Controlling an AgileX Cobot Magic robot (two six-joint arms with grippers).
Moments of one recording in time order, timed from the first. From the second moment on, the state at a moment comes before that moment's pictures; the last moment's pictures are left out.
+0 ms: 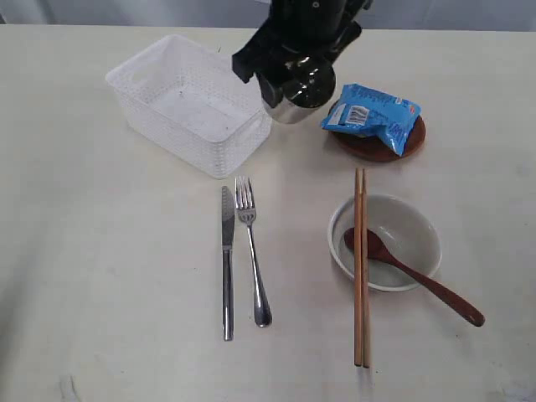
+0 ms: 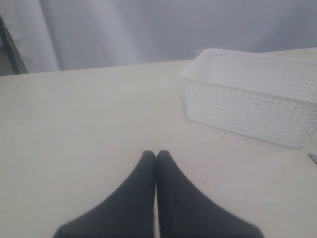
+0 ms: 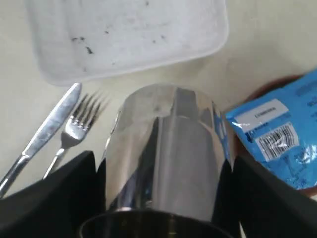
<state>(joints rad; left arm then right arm) -0.15 0.00 0.00 0.06 0.33 -0.02 0.63 1.96 -1.77 -0.07 1.23 -0.08</state>
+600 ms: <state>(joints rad) -0.15 0.00 0.00 0.06 0.33 -0.02 0.55 2.15 -1.76 0.04 1.13 -0.05</state>
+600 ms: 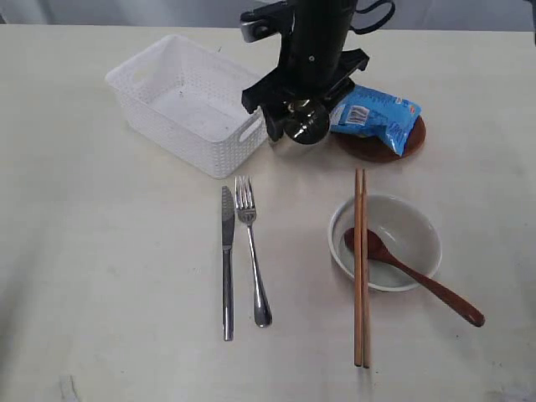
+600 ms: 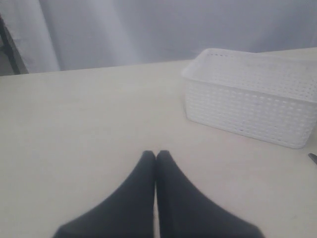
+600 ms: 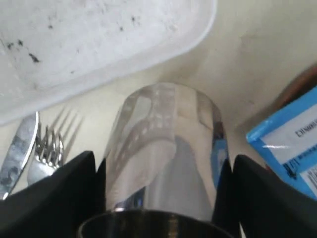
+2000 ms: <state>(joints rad) -0.15 0.00 0.00 0.06 0.33 -0.02 0.55 2.38 -2.19 0.14 1.21 -0.02</state>
